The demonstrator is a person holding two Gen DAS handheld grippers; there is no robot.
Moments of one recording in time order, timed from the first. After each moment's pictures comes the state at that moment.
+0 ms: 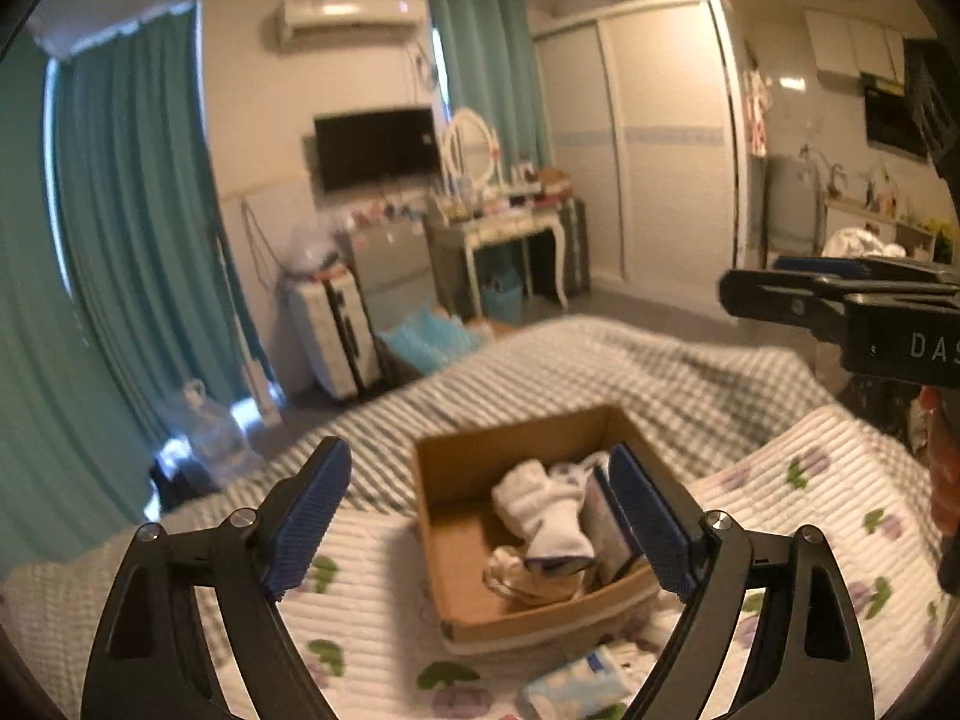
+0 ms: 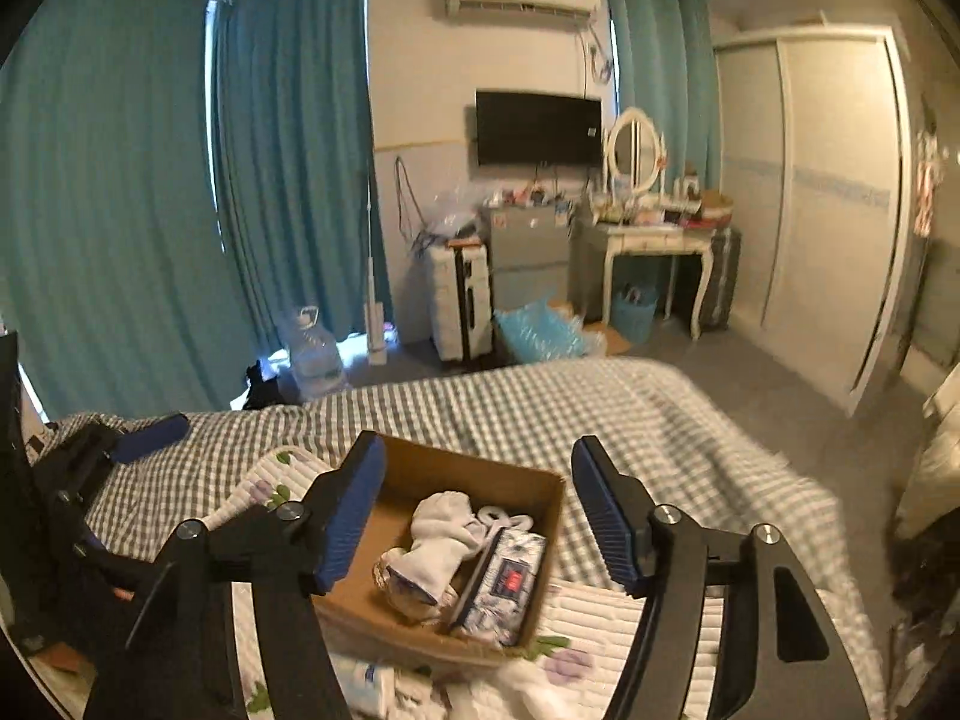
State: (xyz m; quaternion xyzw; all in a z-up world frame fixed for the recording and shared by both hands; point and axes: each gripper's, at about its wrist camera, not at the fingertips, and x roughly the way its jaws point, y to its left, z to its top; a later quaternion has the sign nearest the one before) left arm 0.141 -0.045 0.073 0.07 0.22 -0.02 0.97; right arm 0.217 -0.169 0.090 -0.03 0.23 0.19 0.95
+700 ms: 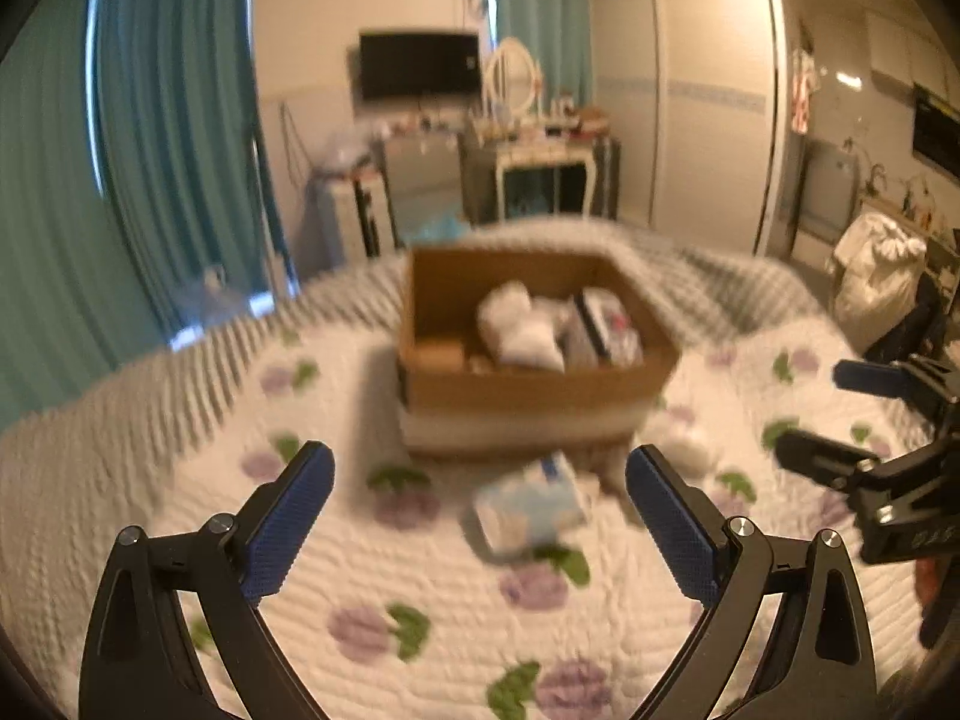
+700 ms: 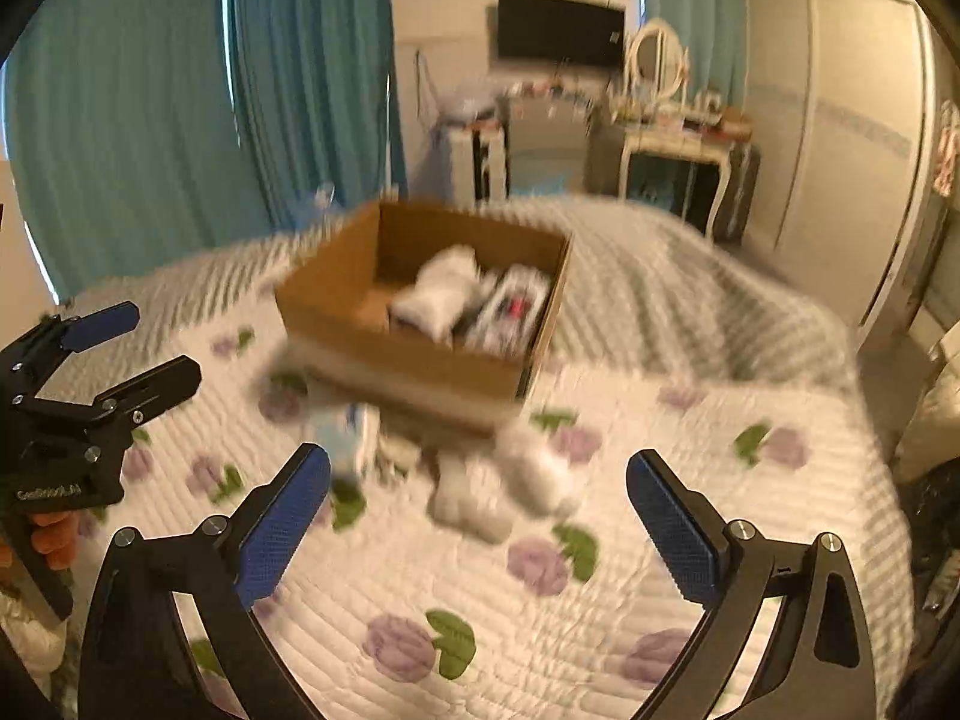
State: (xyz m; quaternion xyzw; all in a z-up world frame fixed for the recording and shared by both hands) left arm 0.086 -0.055 -0.043 0.01 0.32 0.02 0.95; right arm 0.143 -0.205 -0.061 -0.07 0.35 0.22 0.91
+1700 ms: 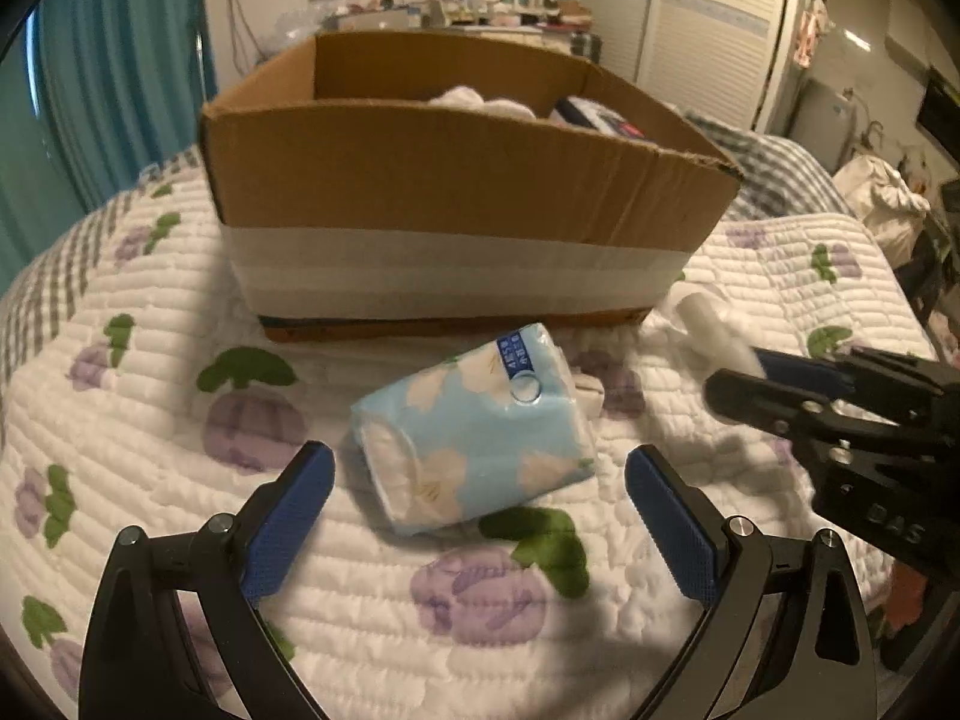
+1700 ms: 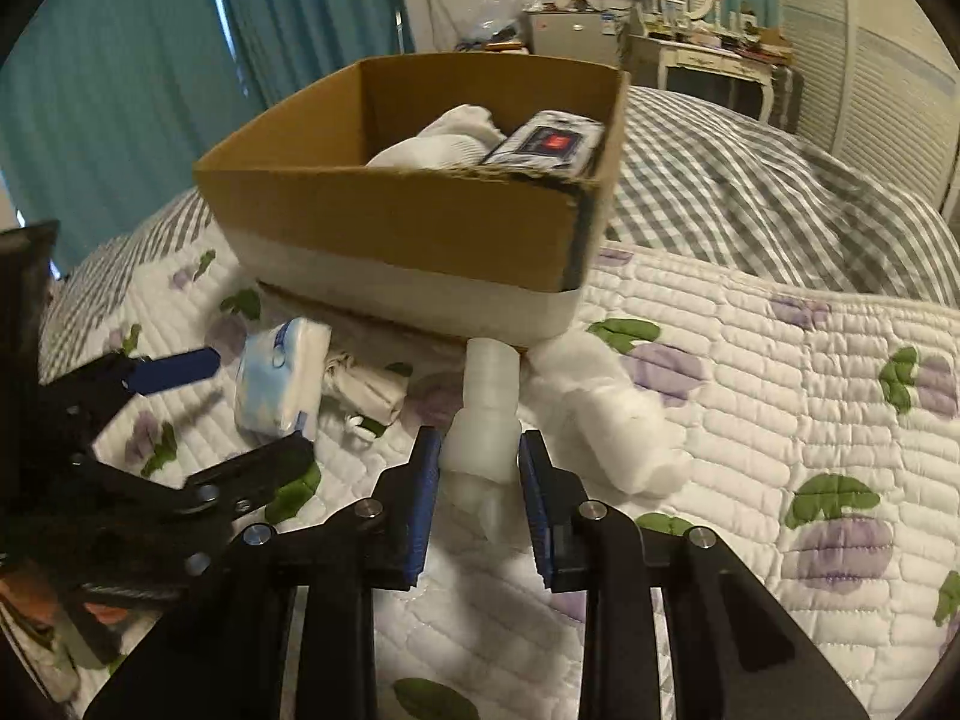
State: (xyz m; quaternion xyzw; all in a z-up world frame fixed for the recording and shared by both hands) left arm 0.156 -0.066 -0.147 -0.02 0.44 -0.02 0.90; right arm 0.204 -0.195 -0.161 -0.04 0.43 0.25 0.87
